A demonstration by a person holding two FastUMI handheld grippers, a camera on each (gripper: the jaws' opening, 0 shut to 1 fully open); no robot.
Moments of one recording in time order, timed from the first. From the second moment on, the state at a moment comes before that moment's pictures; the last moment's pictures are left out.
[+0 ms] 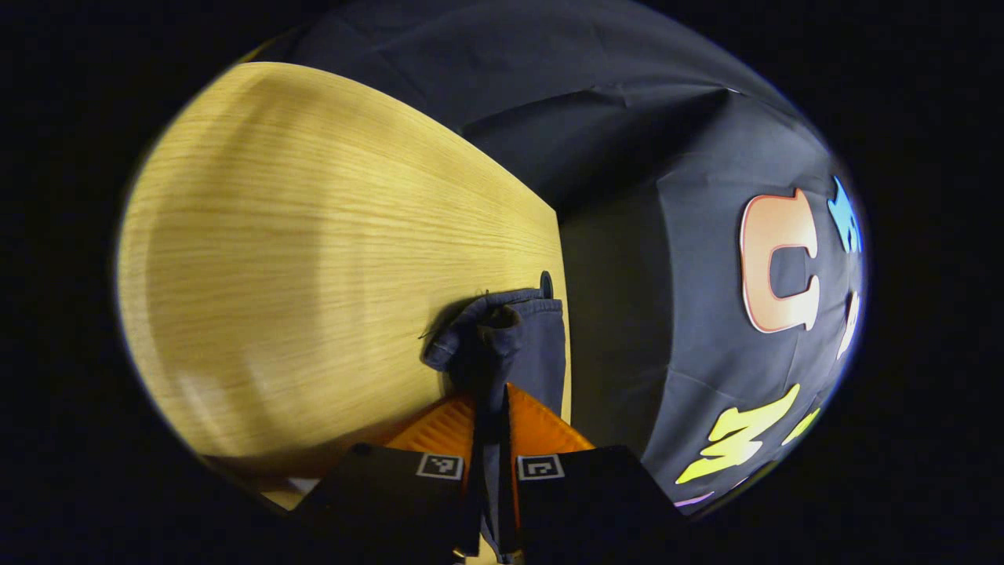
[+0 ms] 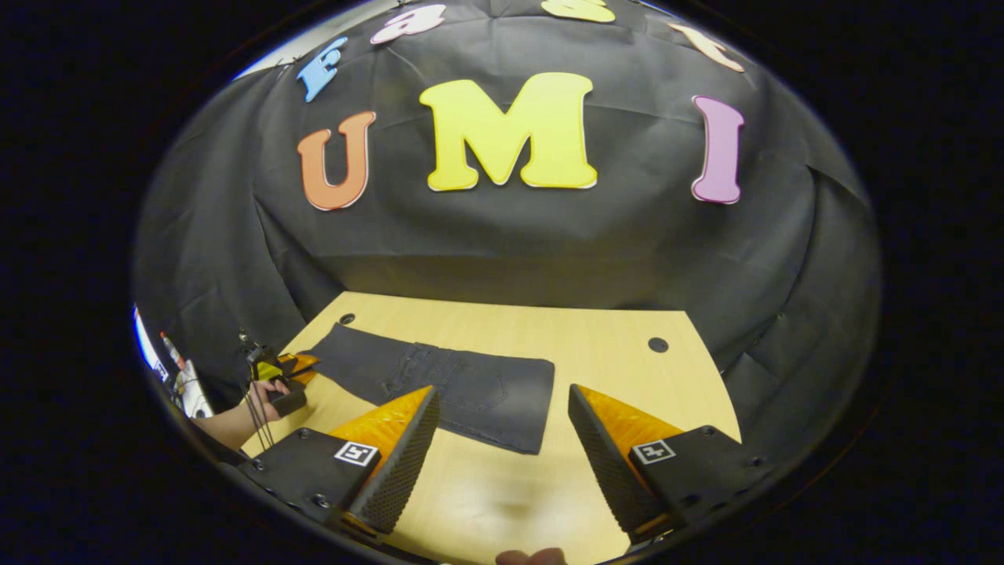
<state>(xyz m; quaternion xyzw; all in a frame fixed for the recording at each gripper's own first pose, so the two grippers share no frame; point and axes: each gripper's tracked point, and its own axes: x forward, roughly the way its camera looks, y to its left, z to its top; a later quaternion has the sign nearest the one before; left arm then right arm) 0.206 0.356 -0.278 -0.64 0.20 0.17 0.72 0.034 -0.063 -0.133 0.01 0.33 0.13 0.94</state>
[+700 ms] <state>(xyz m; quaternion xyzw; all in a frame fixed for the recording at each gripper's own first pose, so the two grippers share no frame) 0.252 0.176 -0.085 -0.47 0.16 -0.04 0.86 -0.029 -0.130 -0.094 0.04 0.29 0.07 0.95</state>
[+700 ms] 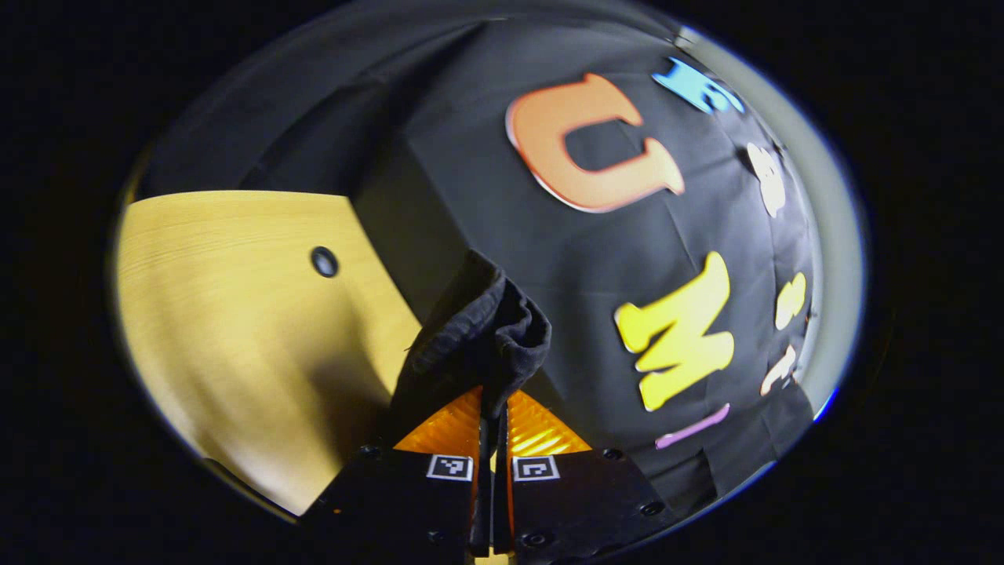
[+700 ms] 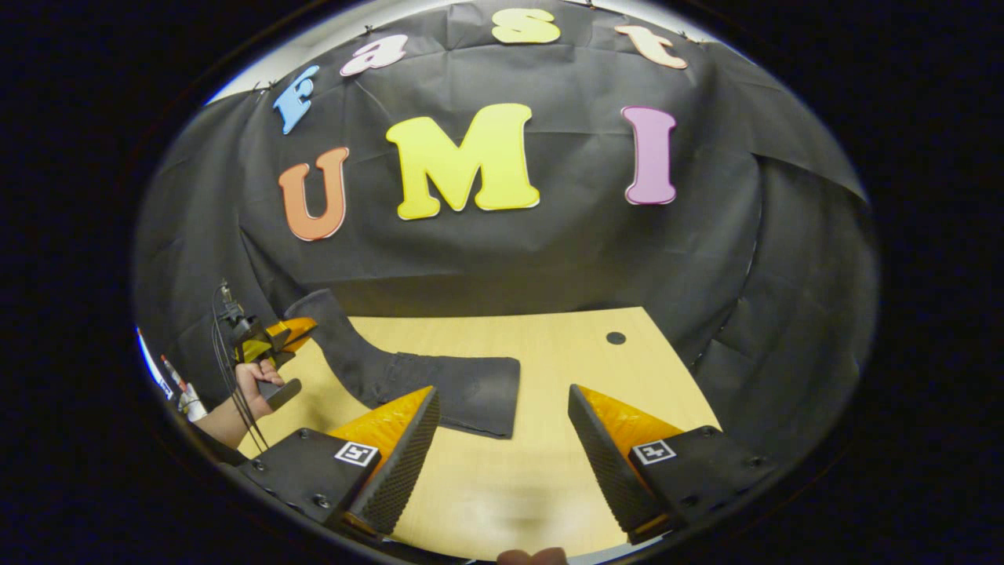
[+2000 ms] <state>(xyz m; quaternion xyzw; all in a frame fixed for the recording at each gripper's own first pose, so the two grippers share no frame) 0.208 -0.064 -0.241 -0.23 0.35 -0.15 0.90 -0.075 -0.225 -0.114 0.06 0.31 -0.04 0.95</state>
